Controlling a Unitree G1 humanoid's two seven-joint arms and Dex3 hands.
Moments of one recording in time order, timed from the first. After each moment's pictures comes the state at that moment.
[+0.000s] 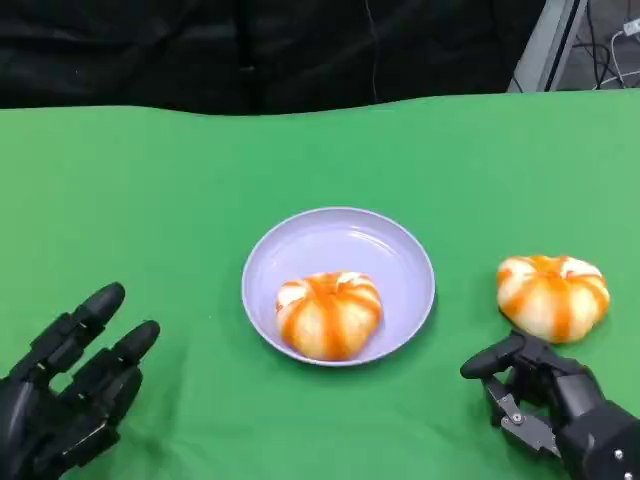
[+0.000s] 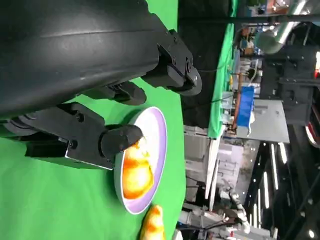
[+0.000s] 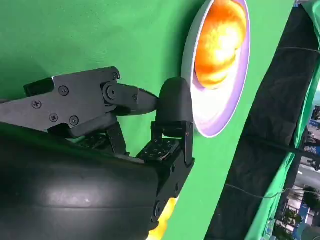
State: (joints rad) left arm -0.07 0.07 0.31 0.71 -0.47 -0.55 -0.73; right arm -0.12 -0.05 0.05 0.81 -0.14 -0.71 -0.05
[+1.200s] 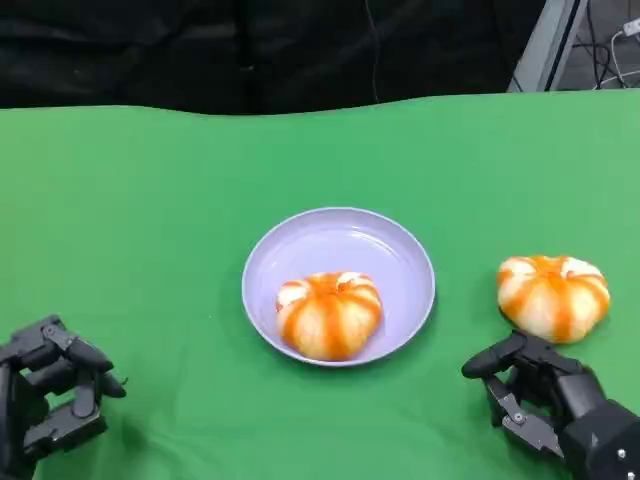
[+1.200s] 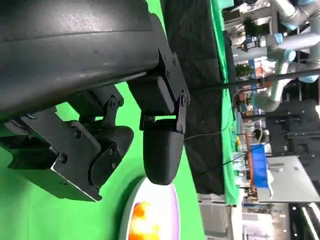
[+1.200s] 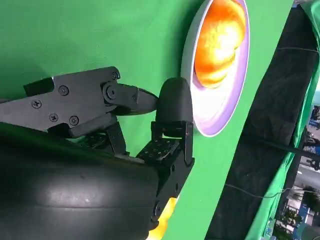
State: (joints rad) left arm -0.10 0.08 0.33 0.77 -0.23 -0.76 -0.33; right arm -0.12 -0.05 0.04 0.82 -0.13 -0.72 -0.04
